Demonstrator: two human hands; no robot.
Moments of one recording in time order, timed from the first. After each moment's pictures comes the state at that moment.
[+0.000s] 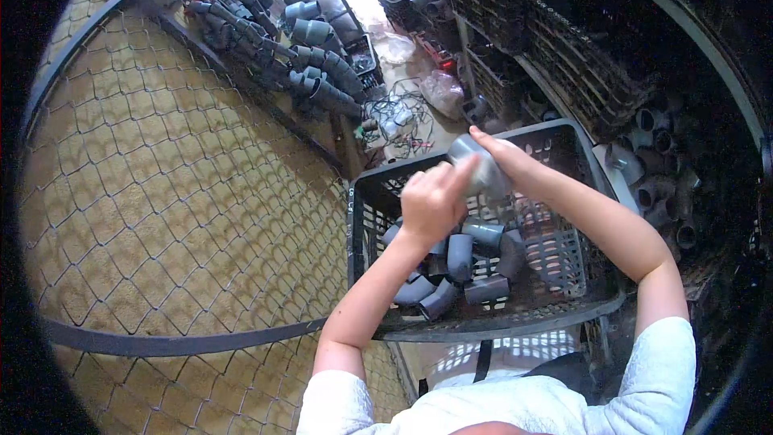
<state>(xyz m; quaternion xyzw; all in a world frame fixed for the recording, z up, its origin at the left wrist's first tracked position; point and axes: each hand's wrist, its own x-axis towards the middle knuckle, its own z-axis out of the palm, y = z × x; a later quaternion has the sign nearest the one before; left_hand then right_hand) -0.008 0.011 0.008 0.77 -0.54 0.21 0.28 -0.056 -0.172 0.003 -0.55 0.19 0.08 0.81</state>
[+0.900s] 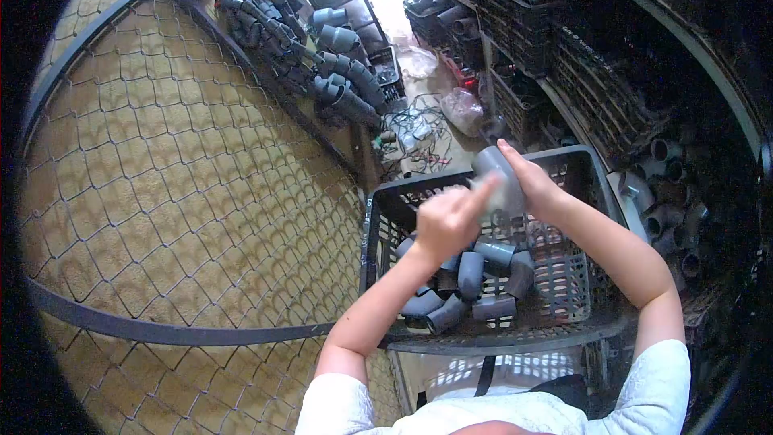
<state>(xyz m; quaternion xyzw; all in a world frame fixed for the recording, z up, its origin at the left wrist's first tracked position) -0.004 0.014 0.005 0.72 -0.55 0.30 0.31 -0.059 -0.167 0.015 -0.51 0.21 0.08 0.83</state>
